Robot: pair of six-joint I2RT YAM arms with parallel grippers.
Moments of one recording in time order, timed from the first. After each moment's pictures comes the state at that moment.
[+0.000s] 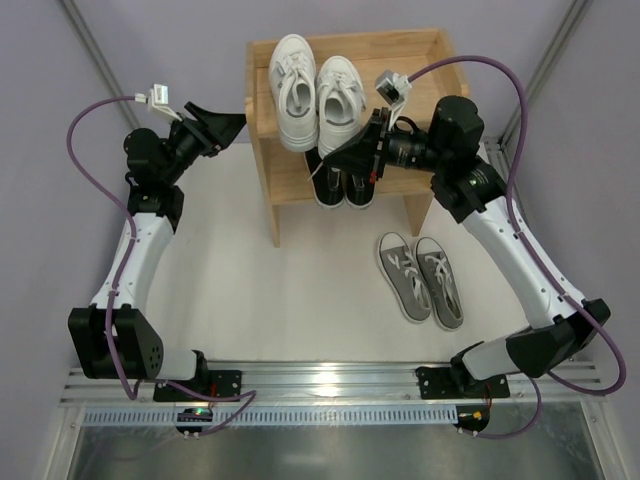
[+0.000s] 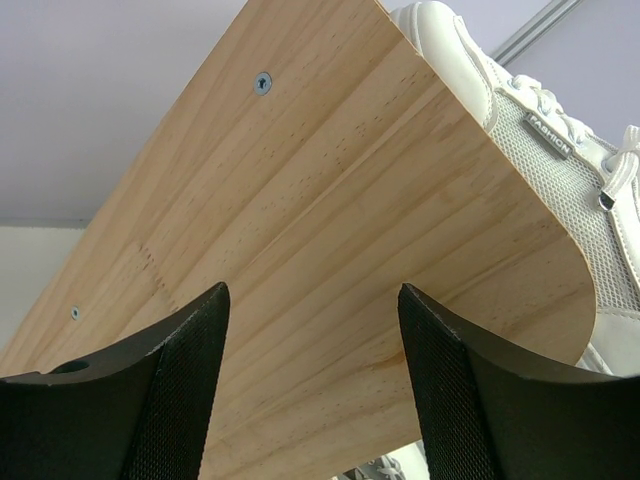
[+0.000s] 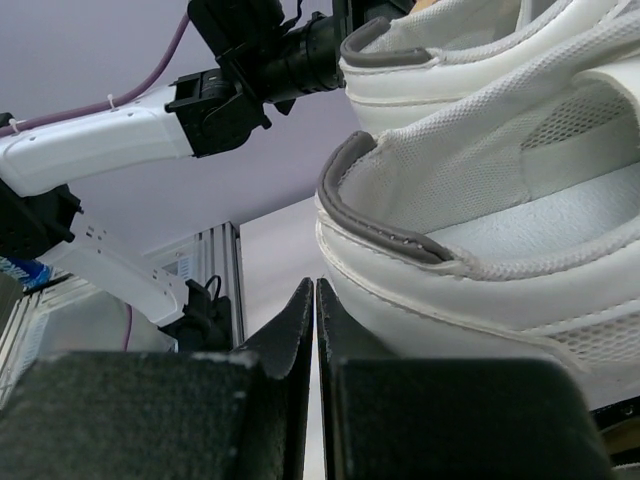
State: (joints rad) left arm -0.02 1.38 1.25 0.35 0.57 -0.87; right arm 0.47 1.42 1.64 -0.17 -0.86 0.32
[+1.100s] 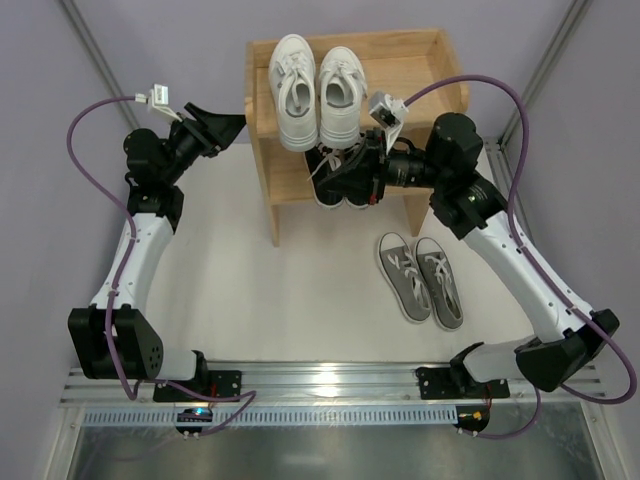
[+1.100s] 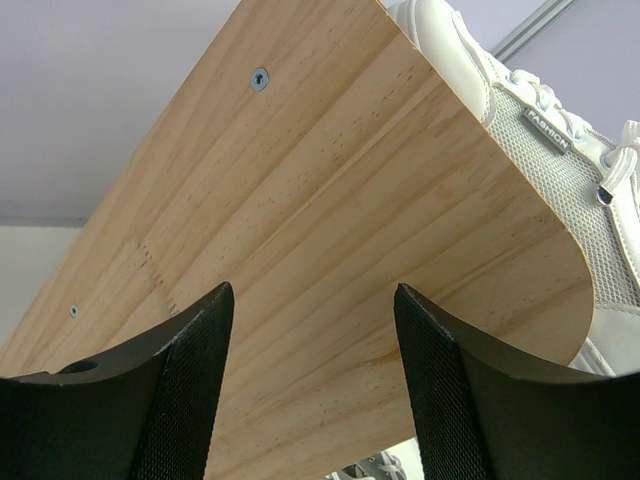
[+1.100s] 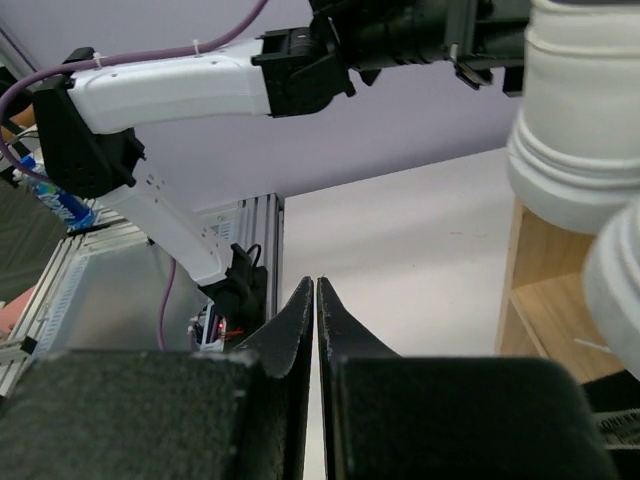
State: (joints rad) left arm -0.02 1.38 1.25 0.35 0.58 -0.86; right arm 0.51 1.35 1.52 -0.11 -0.96 0.29
